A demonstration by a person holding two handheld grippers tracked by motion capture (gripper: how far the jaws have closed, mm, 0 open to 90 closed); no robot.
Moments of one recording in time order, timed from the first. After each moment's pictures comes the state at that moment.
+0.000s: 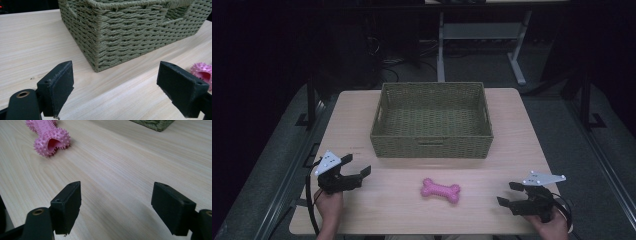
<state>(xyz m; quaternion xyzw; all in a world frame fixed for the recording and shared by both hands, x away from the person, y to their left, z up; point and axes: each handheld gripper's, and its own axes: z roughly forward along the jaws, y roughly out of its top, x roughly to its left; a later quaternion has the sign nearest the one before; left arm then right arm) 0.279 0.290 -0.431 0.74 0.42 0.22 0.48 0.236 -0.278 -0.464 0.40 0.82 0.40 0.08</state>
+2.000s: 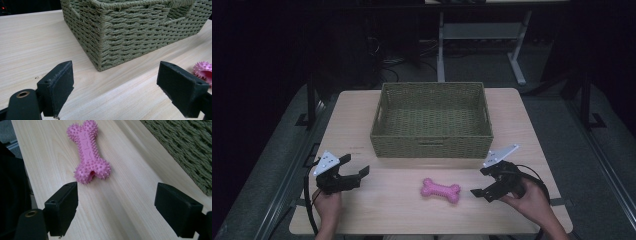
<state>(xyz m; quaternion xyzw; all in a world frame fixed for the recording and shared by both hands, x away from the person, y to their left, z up) 0.277 0.294 -0.431 0.74 0.42 0.23 0.48 0.282 -0.189 -0.400 0.28 0.91 0.32 0.03</state>
